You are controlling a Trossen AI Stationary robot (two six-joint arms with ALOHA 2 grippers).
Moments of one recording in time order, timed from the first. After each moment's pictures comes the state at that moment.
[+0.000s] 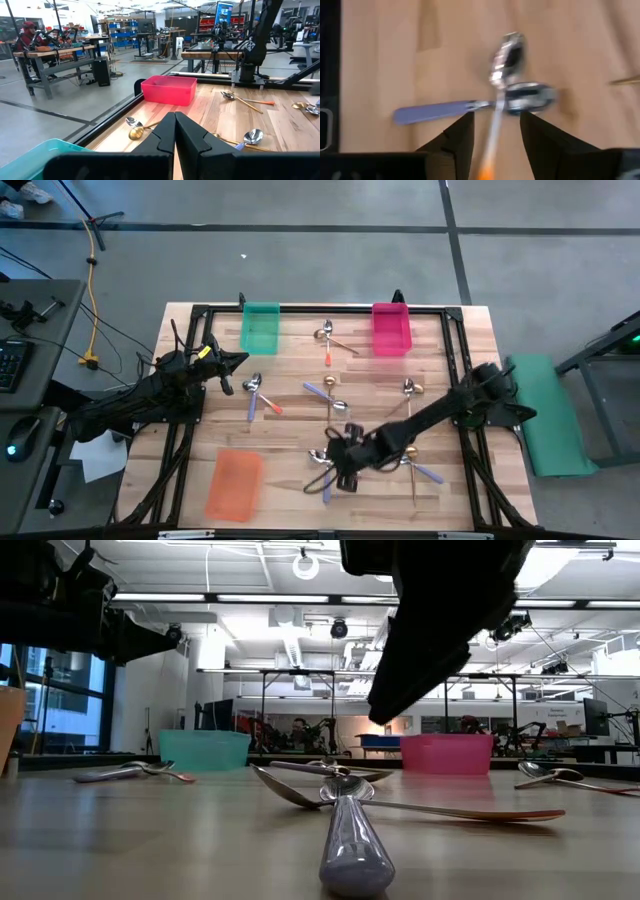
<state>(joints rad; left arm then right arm) 0.42 0.01 0.01 0.01 0.01 0.06 0.47 1.93 1.32 -0.41 0.19 0.62</state>
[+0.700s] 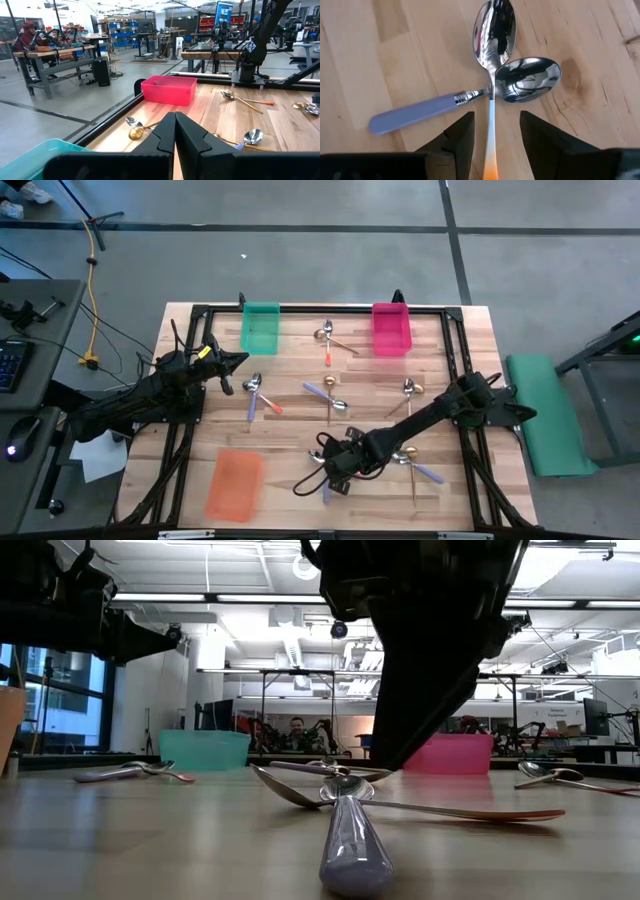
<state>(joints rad) 0.42 0.01 0.01 0.01 0.01 0.06 0.46 2.04 1.44 -0.57 0.18 0.79</state>
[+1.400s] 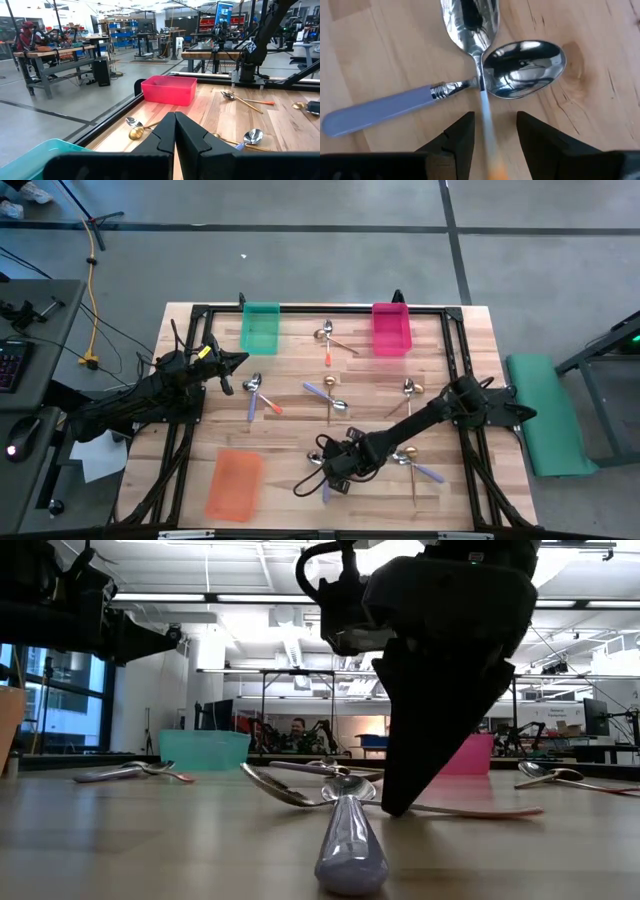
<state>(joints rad) 0.42 0.01 0.01 0.01 0.01 0.06 0.46 2.11 1.44 -0.58 0.17 0.79</state>
